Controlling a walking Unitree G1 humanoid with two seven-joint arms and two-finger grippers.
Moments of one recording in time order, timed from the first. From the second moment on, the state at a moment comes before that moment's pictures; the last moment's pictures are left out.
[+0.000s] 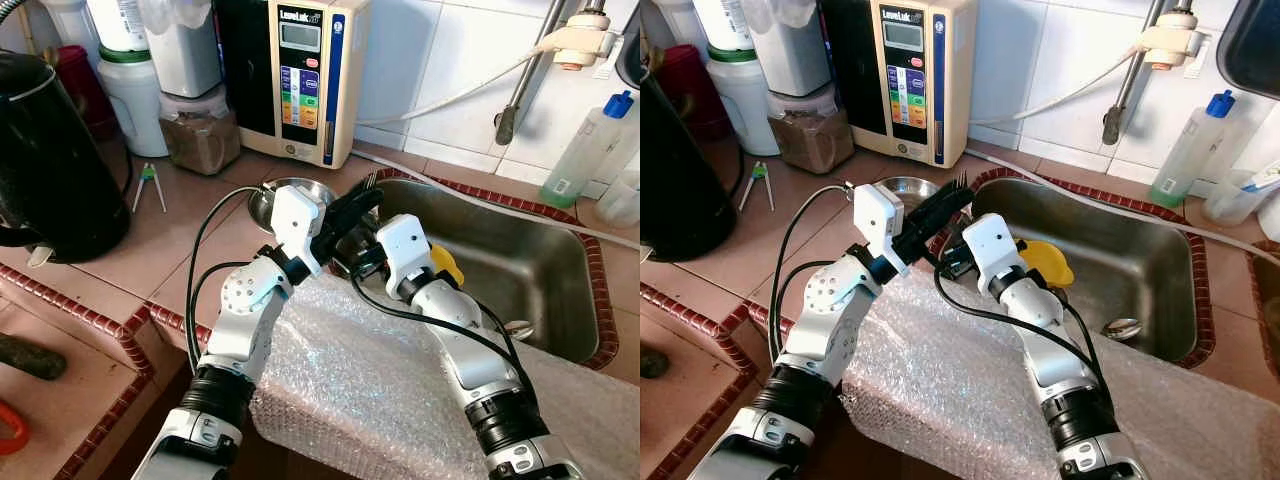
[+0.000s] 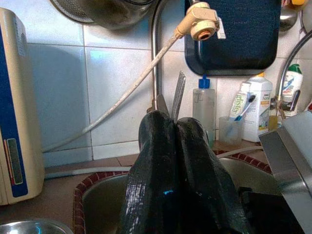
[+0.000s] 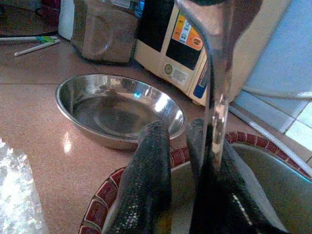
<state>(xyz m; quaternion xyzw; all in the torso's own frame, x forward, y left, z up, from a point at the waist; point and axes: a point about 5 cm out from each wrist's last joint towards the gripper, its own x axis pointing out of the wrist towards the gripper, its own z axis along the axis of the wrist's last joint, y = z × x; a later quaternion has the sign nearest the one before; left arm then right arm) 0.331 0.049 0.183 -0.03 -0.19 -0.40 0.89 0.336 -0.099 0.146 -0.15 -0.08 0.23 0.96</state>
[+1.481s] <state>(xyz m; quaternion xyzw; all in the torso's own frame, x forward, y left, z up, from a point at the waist) 0.288 0.050 0.140 0.02 -0.05 -0.58 0.81 0.342 -0.218 0.124 -0.18 -0.01 0.00 0.98</state>
